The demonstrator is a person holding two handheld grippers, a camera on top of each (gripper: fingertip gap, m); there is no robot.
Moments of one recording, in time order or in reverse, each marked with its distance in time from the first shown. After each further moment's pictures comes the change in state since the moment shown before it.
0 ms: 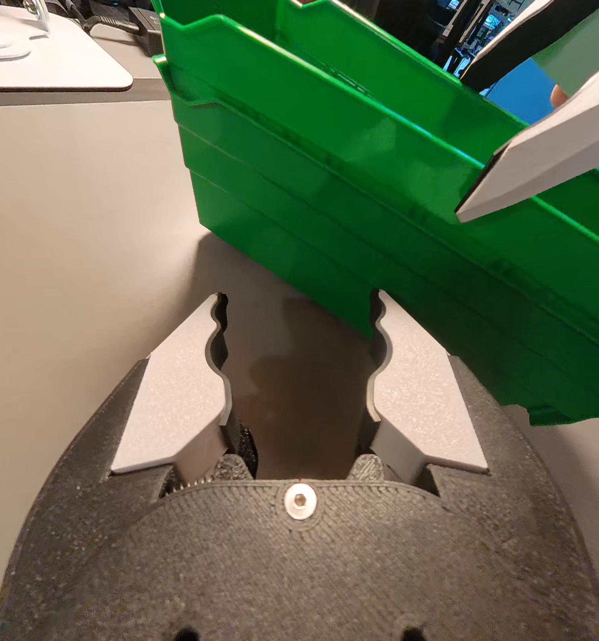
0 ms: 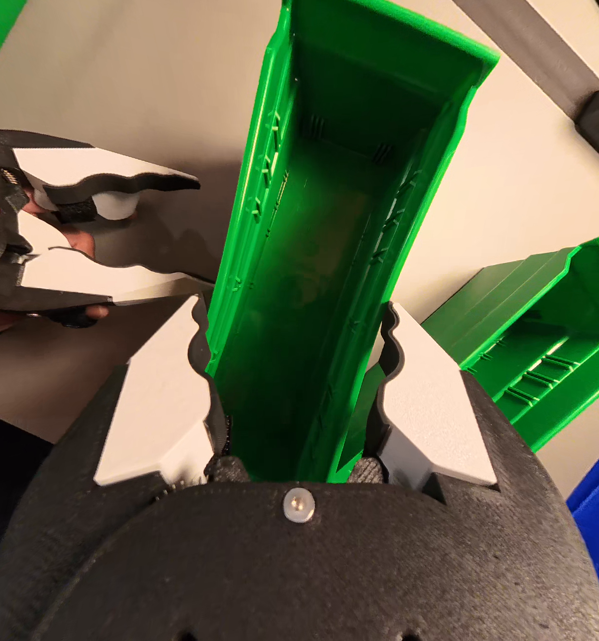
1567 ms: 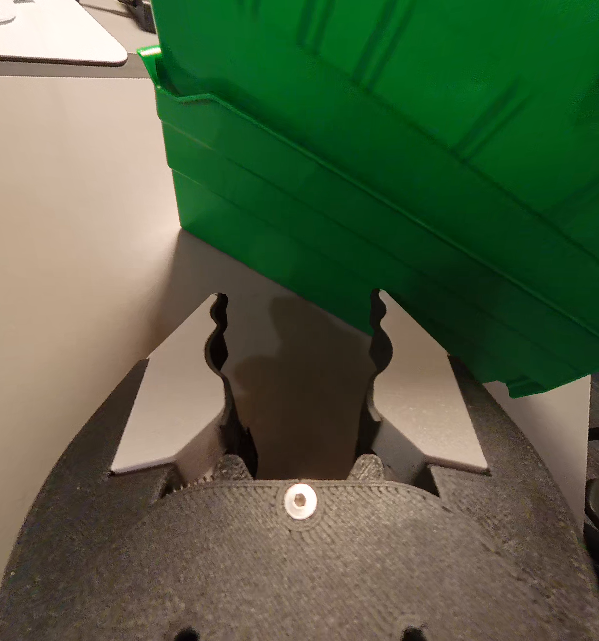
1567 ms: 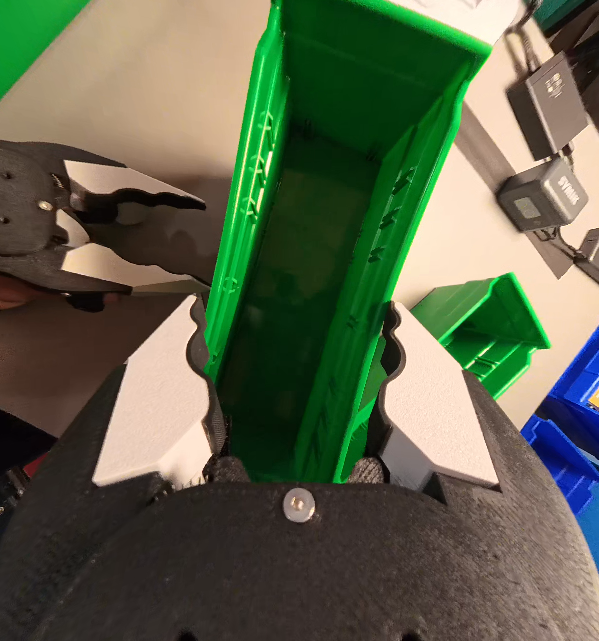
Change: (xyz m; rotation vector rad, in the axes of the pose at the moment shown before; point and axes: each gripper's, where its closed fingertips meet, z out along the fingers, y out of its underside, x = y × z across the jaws) left arm -0.004 0.003 -0.001 -0.028 0.020 -0.042; right arm 0.002 -0.032 -0.042 0.033 0.063 -0.143
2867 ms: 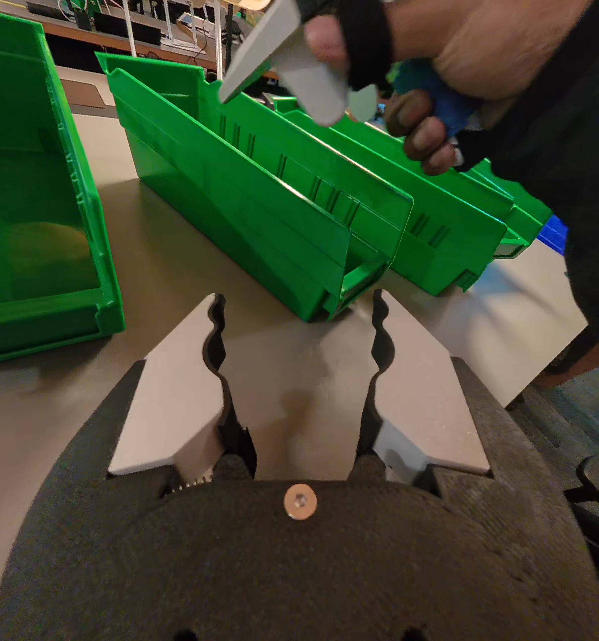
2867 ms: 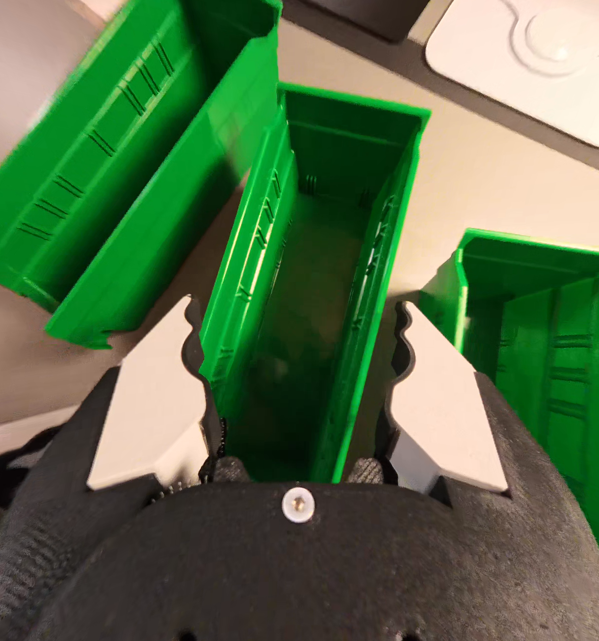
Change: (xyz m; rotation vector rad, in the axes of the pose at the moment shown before) left arm 0.018 0.060 -0.176 0.234 -0.247 -0.010; right arm -0.112 -0.086 0.076 0.251 -0.174 0.265
